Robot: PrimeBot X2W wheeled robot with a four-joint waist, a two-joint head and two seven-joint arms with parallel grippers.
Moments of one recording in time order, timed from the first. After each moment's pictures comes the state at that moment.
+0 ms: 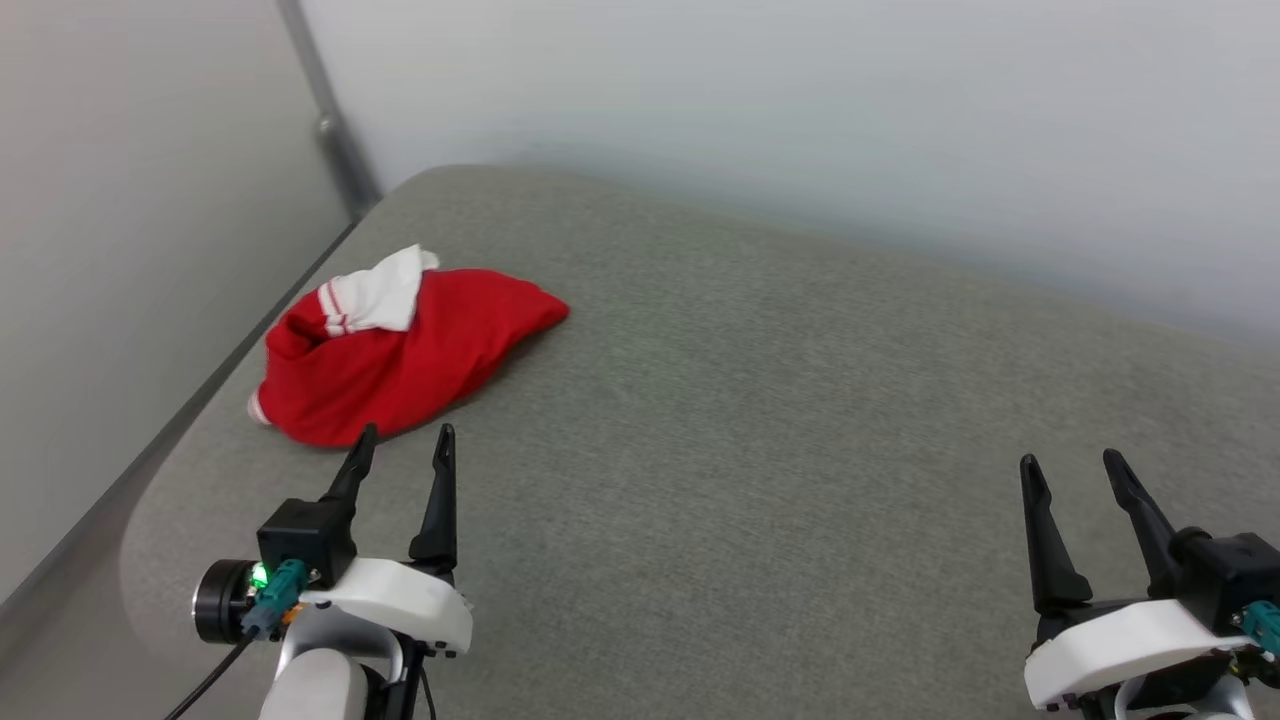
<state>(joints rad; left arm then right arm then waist) -0.19 0.09 -0.08 0.33 -0.18 -0.08 -0.26 0.03 -0.05 -0.07 -0.02 0.09 0.13 -0.07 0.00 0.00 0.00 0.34</state>
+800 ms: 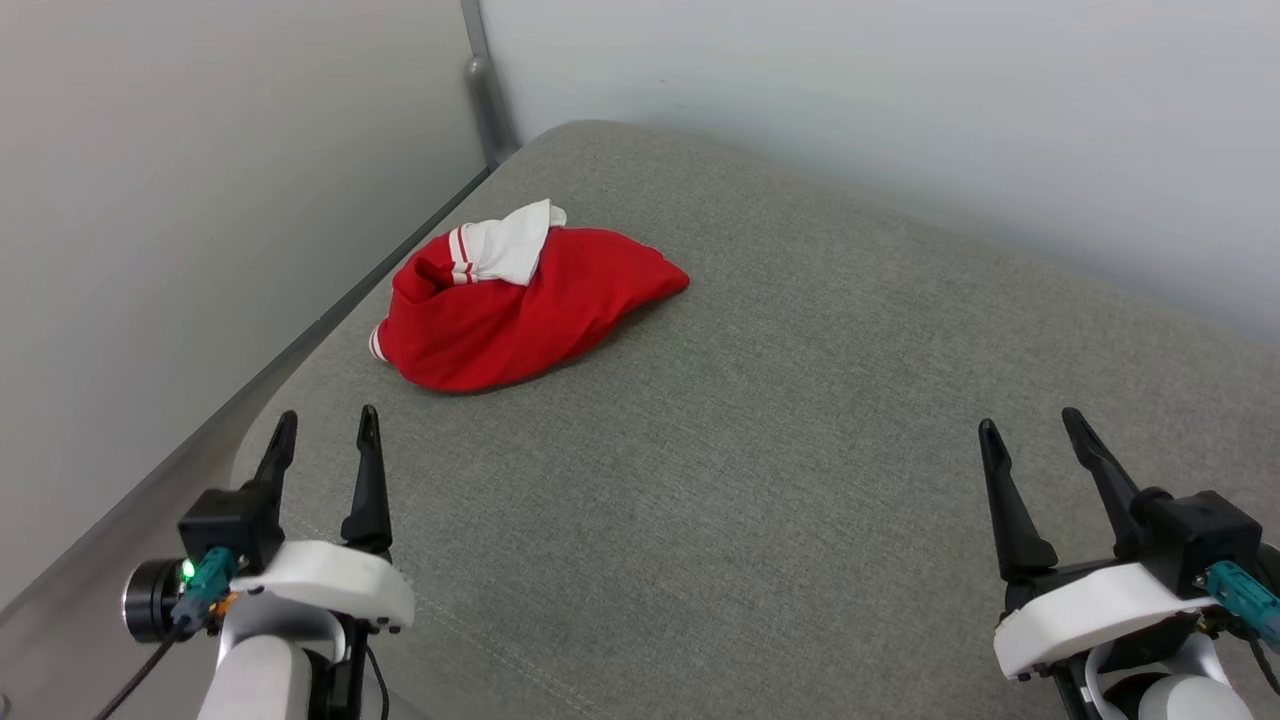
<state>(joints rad) -0.18 0.13 0.01 0.31 -0.21 -0.05 -0.26 -0.04 -0.05 0.00 -0.02 0.07 0.13 -0.04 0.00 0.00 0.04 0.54</state>
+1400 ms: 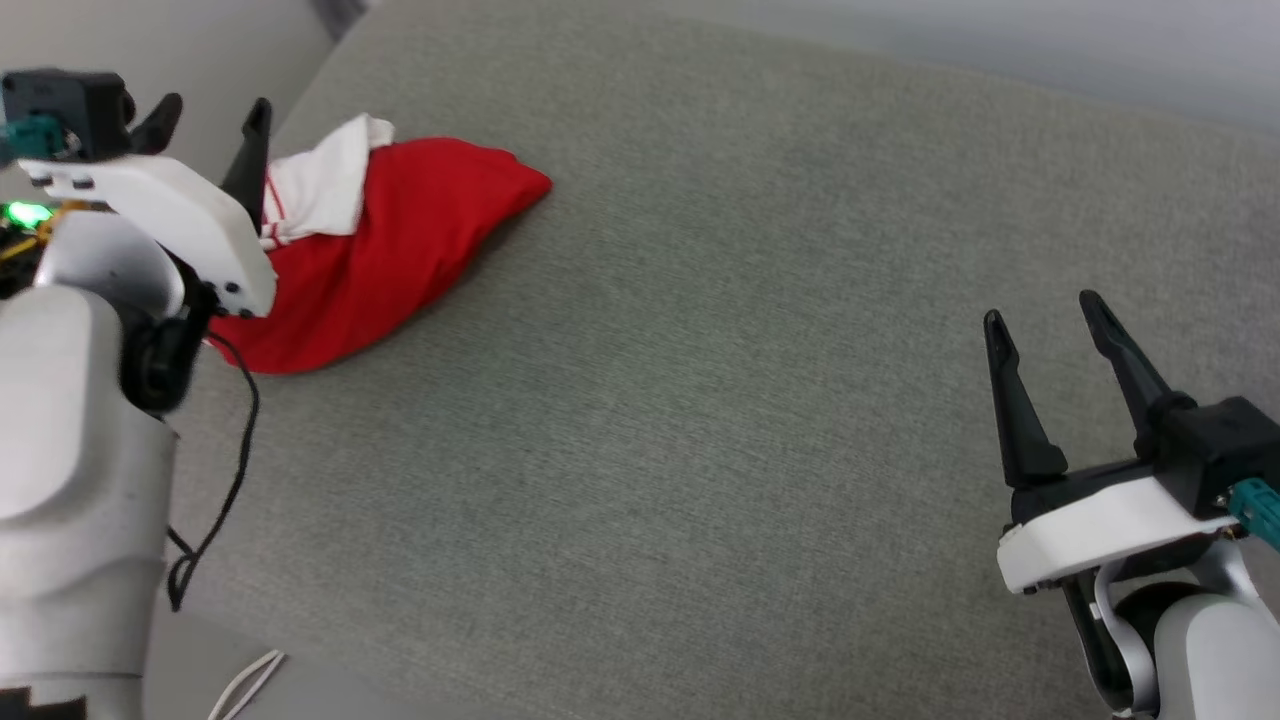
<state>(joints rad) -0.75 0.35 -0.07 0.47 -0.32 -0.13 0.16 -0.14 -0.06 0.02 -0.15 0.01 0.13 0.04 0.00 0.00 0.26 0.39</state>
